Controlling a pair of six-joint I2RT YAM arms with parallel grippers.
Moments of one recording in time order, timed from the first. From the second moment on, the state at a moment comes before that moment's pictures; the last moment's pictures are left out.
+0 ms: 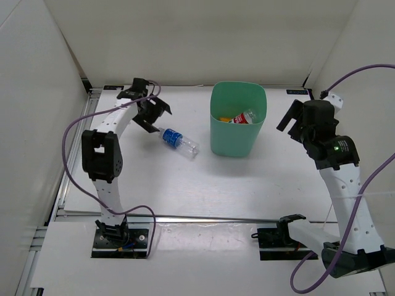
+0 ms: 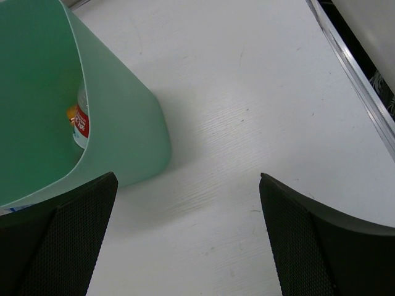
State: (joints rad) left arm -0.16 1.97 1.73 -0.76 0.14 -1.05; right arm 0.23 1.02 1.38 -0.96 0.39 0.53
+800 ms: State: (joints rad) left arm -0.26 2.20 1.73 -0.90 0.24 -1.06; right arm 0.21 1.01 1.29 -0.94 0.36 0.48
